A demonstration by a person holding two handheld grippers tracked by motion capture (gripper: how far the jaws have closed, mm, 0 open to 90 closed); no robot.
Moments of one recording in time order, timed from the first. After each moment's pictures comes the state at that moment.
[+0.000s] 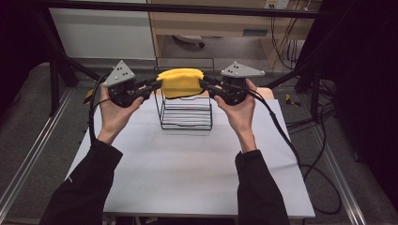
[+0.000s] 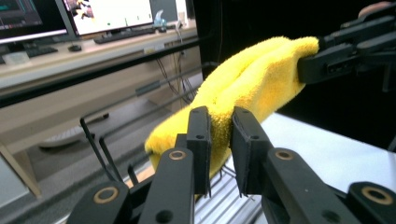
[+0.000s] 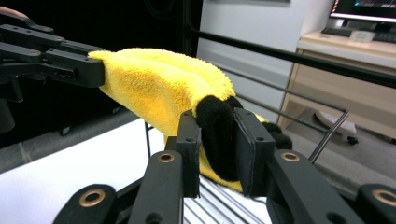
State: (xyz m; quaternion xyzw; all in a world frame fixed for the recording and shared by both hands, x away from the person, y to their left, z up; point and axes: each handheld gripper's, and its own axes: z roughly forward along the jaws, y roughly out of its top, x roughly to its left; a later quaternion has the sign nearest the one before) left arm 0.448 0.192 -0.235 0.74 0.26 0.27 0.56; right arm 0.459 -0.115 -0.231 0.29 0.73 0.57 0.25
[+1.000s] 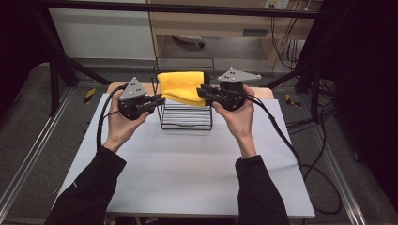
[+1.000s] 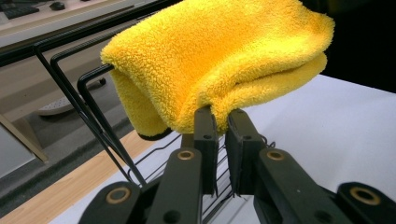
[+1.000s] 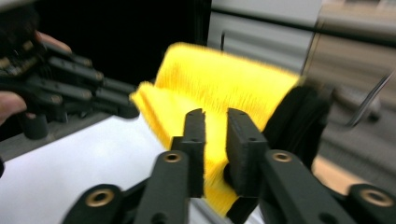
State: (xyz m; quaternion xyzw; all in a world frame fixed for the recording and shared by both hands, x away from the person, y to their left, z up) left arm 0.450 0.182 -0.276 0.78 0.26 0.26 0.50; right arm 0.449 -0.109 -0.241 0.30 0.75 0.55 0.21
